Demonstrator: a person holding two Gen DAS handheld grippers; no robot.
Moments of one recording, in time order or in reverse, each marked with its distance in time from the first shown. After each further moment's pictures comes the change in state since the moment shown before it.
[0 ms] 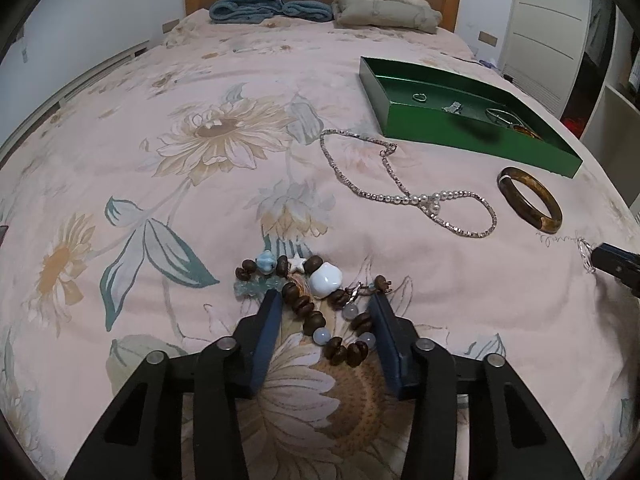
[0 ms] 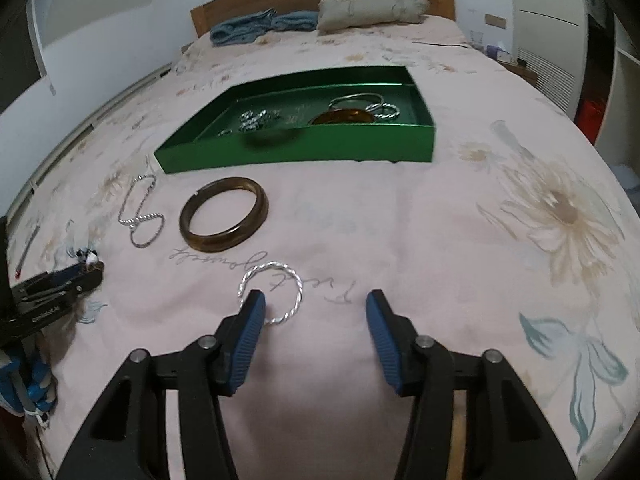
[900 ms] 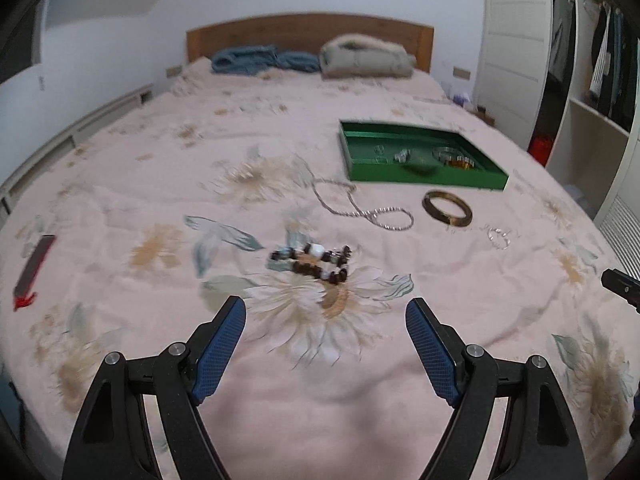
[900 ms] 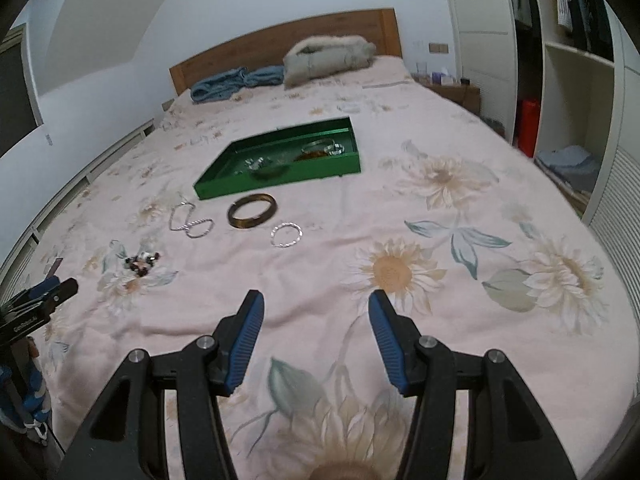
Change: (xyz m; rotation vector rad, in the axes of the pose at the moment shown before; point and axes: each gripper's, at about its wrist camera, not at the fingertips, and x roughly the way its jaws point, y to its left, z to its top) left arm -0.127 -0.009 -0.044 0.044 -0.150 -0.020; right arm -0.157 0.011 -0.090 0.139 -0.184 -0.069
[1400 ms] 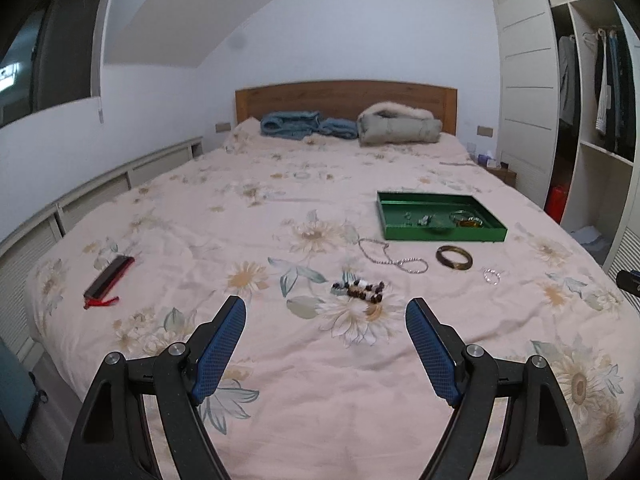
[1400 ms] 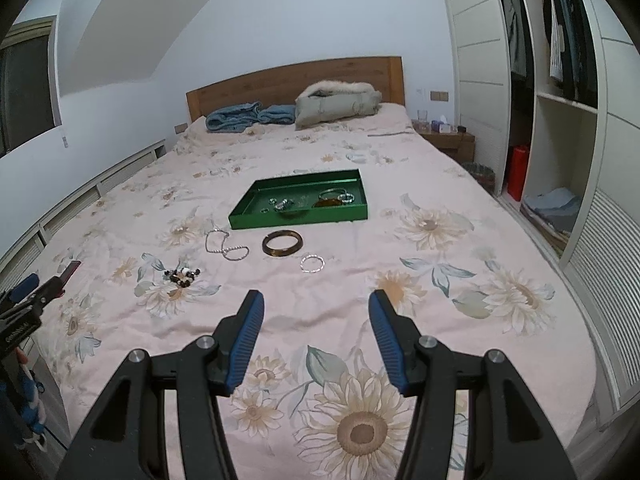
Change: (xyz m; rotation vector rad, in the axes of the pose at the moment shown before) left arm -0.148 0.017 -0.038 -0.041 -0.243 0.141; right arm -0.110 0.045 -0.011 -0.070 -0.148 -0.031
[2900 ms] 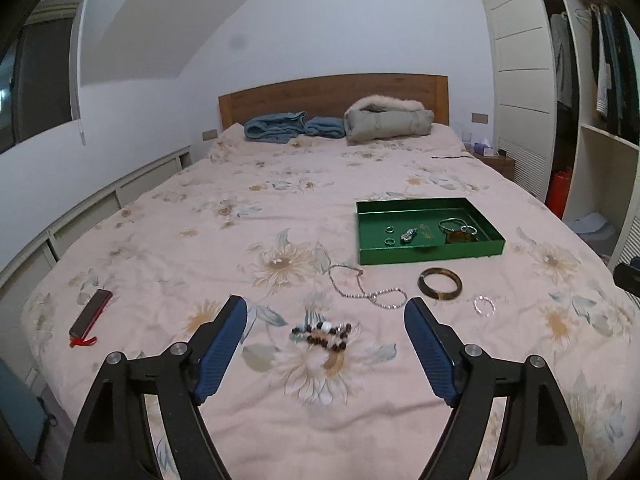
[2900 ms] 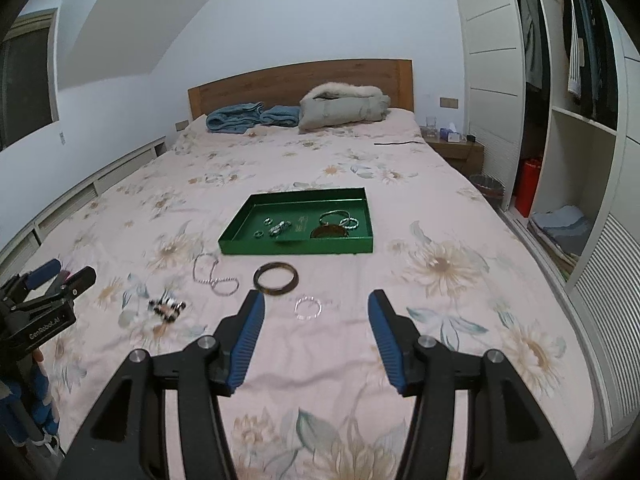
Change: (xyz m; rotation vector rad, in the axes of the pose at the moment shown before) left arm 0.047 -0.072 0.056 0.080 0.004 0.020; right arm 0.048 0.003 0.058 -0.046 -0.004 0.001
